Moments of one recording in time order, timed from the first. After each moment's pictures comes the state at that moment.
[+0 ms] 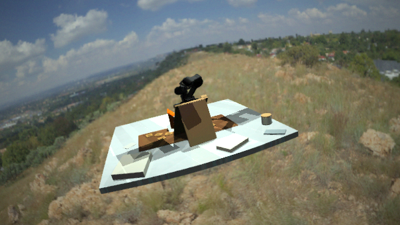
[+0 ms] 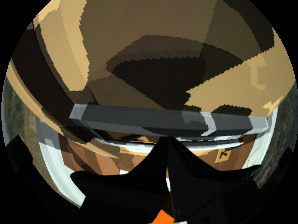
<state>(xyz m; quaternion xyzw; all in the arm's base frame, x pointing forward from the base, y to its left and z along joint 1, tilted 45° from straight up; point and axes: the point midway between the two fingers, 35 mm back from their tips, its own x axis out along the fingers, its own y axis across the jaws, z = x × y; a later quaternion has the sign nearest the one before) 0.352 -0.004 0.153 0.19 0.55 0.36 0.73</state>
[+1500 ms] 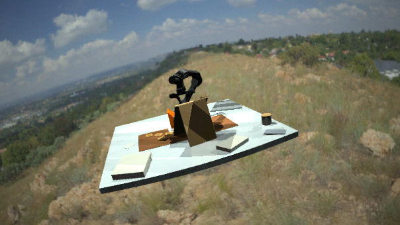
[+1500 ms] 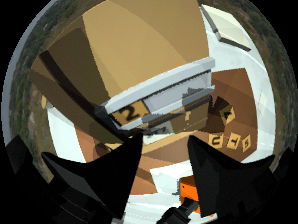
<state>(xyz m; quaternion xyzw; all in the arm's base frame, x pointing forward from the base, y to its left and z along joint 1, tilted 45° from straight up) 0.312 -0.068 0.186 0.37 0.57 0.18 0.71</state>
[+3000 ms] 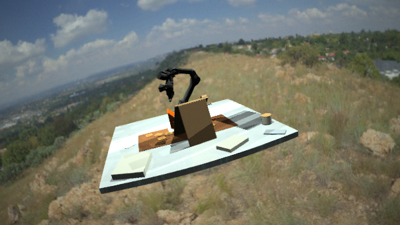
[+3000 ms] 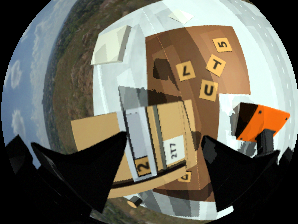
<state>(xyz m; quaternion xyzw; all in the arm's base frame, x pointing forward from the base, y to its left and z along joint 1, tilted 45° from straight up) 0.250 -0.168 0.146 0.75 0.47 -0.25 0.38</state>
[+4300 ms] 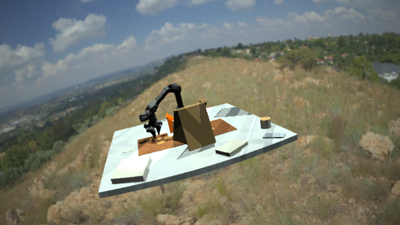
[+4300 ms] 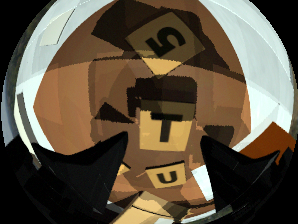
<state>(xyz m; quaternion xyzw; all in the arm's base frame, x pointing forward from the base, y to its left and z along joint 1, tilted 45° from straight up) 0.207 -0.119 -0.134 0.68 0.59 -0.41 0.14</state>
